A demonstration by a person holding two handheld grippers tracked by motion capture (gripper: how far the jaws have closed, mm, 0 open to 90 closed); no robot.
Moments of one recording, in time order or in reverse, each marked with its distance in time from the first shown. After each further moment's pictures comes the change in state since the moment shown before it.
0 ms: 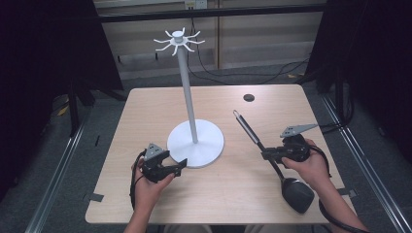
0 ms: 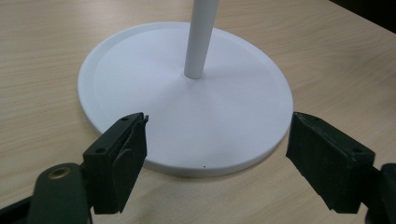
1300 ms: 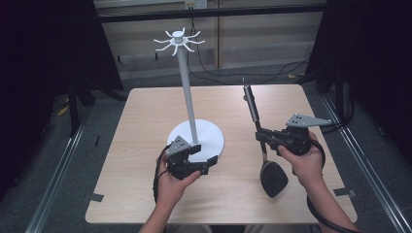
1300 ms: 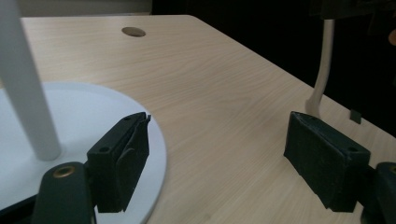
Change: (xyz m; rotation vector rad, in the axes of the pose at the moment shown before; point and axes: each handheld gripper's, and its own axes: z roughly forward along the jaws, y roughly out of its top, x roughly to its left) left arm -0.077 0.044 0.021 -0.099 -0.273 0.021; right arm 0.031 0.037 -0.021 -0.357 -0.042 0.020
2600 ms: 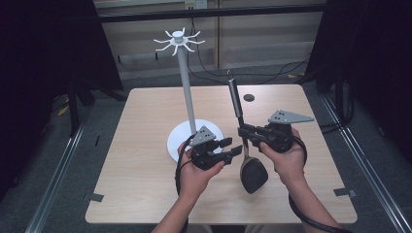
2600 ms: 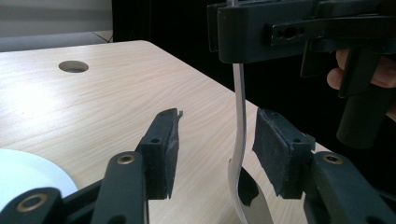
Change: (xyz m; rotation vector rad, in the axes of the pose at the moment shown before) left arm -0.038 0.034 0.037 -0.037 -0.108 0.033; right arm 0.035 0.021 0.025 -0.047 0.031 -0.008
